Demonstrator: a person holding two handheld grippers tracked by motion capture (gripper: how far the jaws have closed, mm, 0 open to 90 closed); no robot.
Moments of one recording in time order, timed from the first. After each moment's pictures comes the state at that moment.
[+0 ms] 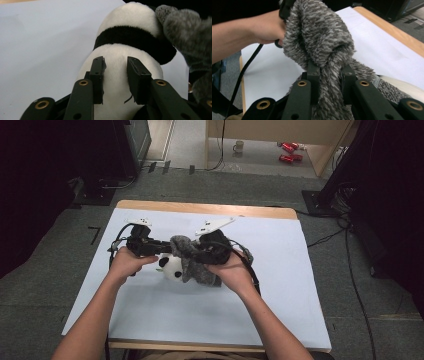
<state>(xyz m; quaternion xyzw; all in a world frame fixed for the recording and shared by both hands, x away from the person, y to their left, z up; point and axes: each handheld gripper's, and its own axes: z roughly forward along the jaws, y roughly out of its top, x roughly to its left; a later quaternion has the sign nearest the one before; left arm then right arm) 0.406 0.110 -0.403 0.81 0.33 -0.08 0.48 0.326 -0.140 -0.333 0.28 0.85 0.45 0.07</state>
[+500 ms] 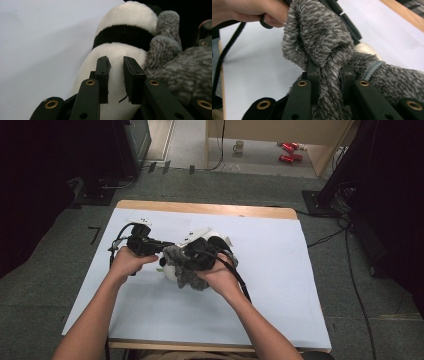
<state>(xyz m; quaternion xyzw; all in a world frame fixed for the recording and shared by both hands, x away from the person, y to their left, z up) 0.410 0.109 -0.408 0.80 0.33 -0.09 0.48 0.335 -0.115 -0.369 0.28 0.87 0.39 0.08</state>
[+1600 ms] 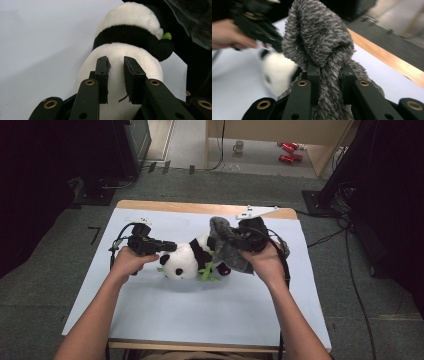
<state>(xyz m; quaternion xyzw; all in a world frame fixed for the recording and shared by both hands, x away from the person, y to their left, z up) 0.414 0.110 -0.412 0.79 0.35 -0.10 0.49 0.333 -0.220 -0.303 0.35 0.81 0.45 0.15</state>
